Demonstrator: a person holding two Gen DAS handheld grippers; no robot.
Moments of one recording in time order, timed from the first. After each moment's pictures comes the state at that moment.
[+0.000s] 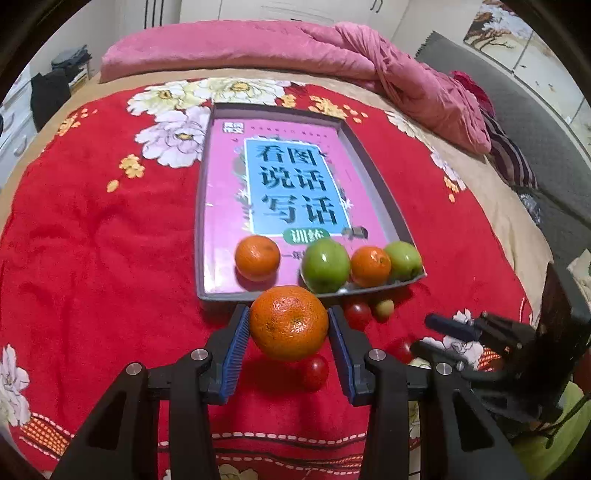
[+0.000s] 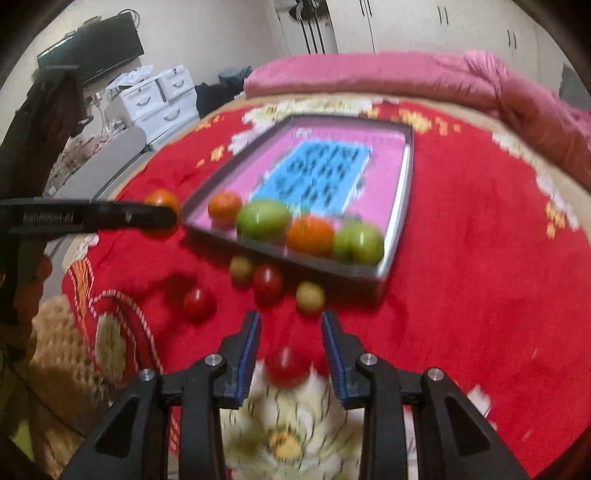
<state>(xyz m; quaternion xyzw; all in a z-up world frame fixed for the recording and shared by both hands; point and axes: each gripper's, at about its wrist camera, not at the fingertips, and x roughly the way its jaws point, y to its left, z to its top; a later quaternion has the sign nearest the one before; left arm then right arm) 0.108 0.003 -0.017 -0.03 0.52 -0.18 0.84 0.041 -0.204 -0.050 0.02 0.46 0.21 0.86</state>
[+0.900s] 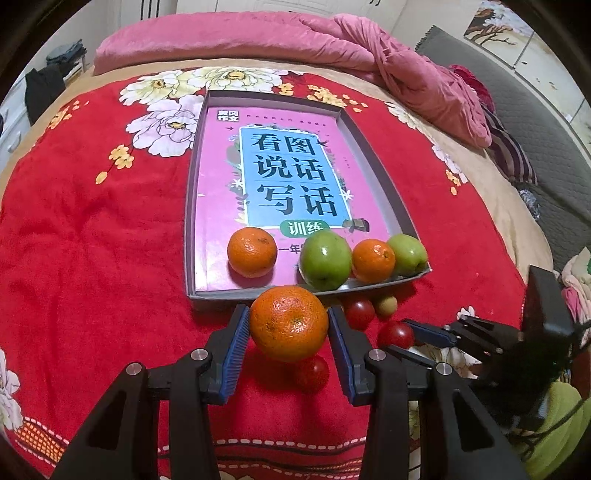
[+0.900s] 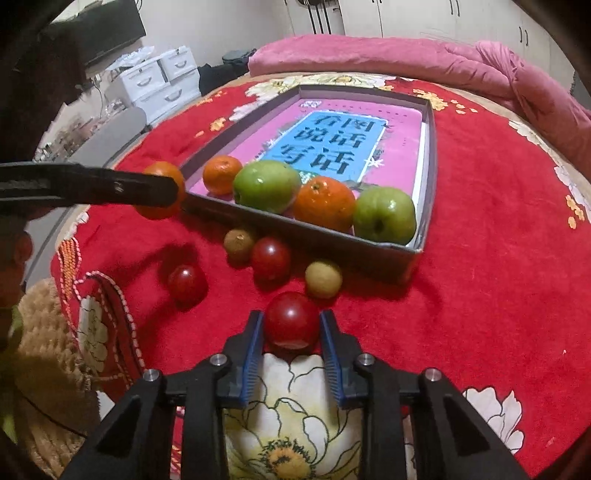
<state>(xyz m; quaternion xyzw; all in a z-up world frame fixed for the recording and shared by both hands) 0.116 -0.001 -0.028 -0.03 0.53 -0.18 0.83 0.054 -0.185 -0.074 0.00 0.48 0.21 0.85</state>
